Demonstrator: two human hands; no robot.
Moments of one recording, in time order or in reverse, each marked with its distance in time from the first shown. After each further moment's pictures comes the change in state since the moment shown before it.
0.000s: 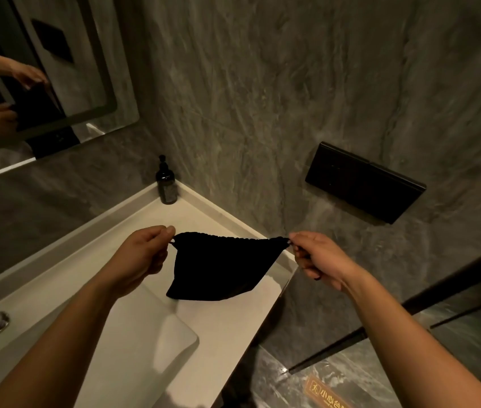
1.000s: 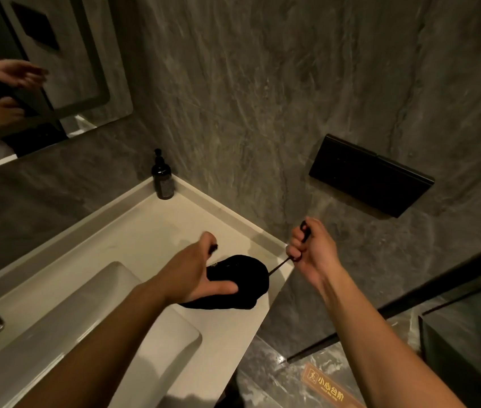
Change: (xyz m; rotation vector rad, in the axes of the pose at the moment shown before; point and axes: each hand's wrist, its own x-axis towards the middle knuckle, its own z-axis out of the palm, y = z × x) left_hand 0.010 -0.030 0.053 0.781 -0.254 0.123; right_hand 0.028 0.017 0.032 0.744 0.298 -0.074
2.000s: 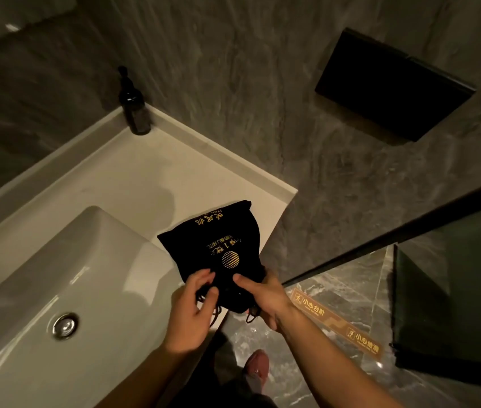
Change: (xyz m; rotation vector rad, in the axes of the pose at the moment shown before) left_hand -0.102 -0.074 0.173 -0.423 0.312 -0.191; right_hand -0.094 0.178 -0.073 -0.563 0.078 0.373
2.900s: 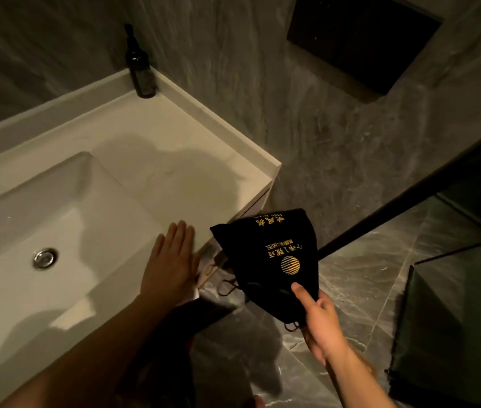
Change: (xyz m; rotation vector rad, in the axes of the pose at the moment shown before) left_hand -0.014 -0.023 0.081 1.107 0.042 0.087; right_hand -0.034 0.069 -0.213 0.125 0.003 -0.152
